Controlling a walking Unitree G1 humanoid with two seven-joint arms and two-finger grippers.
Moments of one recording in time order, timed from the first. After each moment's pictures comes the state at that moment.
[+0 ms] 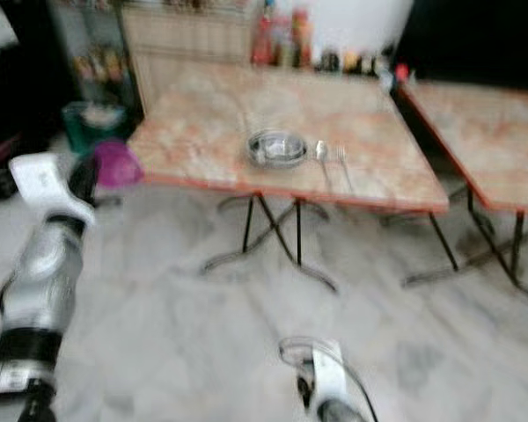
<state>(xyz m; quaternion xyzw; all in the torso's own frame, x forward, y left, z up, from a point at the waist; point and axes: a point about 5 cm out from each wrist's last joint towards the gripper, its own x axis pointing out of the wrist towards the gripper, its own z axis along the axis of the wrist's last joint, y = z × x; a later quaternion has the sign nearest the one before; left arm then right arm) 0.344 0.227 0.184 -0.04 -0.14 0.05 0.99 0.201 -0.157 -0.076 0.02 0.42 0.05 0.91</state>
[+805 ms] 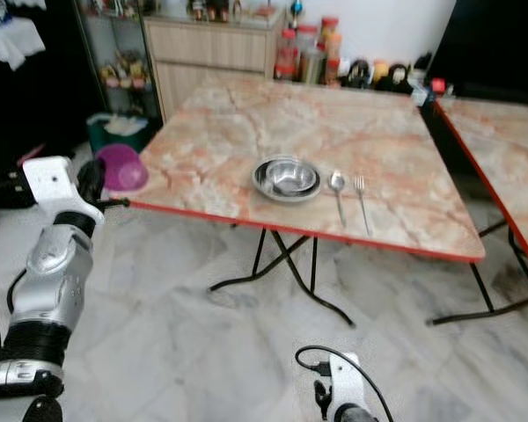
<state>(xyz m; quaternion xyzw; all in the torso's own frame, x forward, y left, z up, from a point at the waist) 0.348 0.223 0.189 -0.04 -0.14 0.05 0.99 0.195 -0.174 -0.078 0.01 0.43 0.03 0.90</state>
